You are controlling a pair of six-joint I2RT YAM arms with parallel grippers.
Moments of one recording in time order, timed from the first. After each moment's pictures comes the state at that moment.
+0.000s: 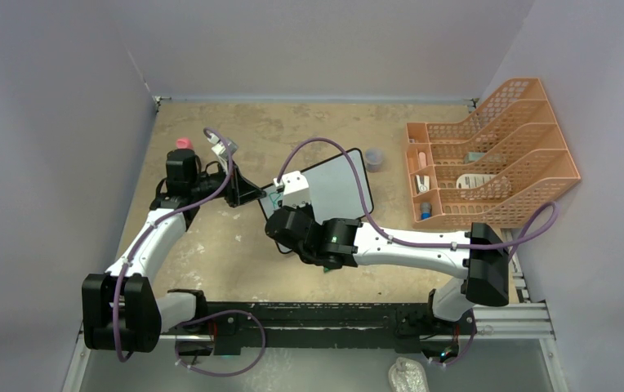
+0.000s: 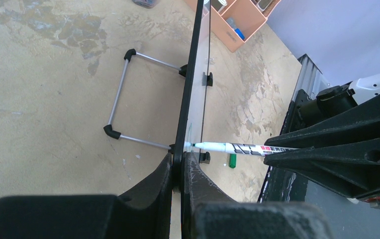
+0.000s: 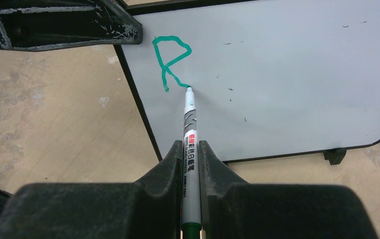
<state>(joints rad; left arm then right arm) -0.05 1.18 0.73 -0.04 1.03 -0.12 1.30 1.58 1.30 -0.47 0.77 0.61</state>
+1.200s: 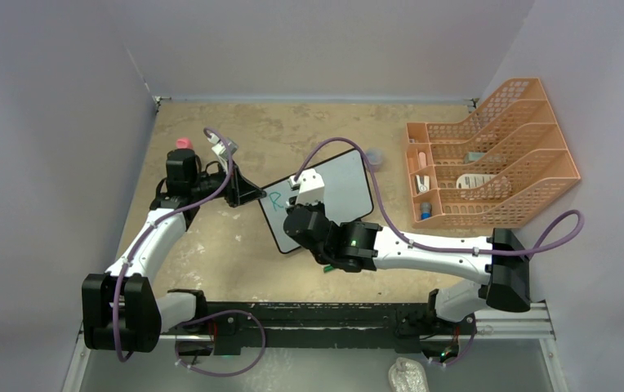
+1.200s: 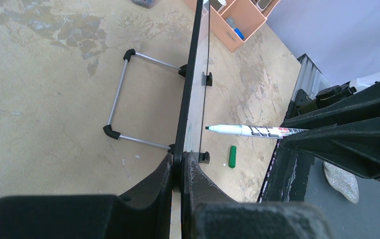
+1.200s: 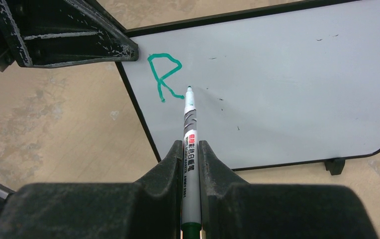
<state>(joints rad) -0.05 1.18 0.73 -0.05 1.03 -0.12 1.29 1.46 1.17 -0.33 0.76 0.57</state>
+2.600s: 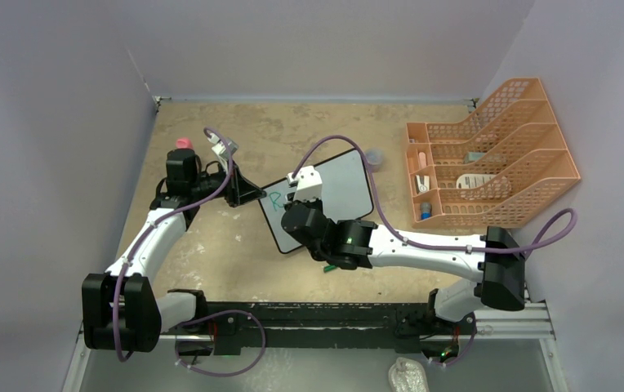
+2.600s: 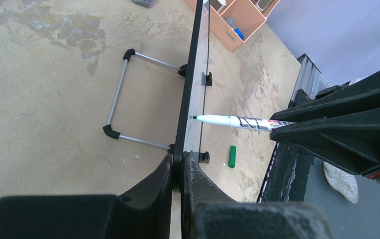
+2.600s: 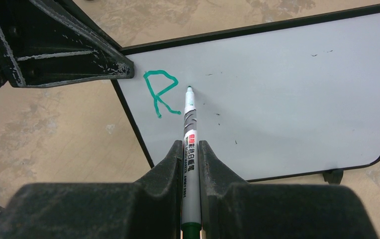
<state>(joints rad) -0.05 1.18 0.73 -0.05 1.03 -0.12 1.27 1.48 1.17 -0.27 0.79 0.54</state>
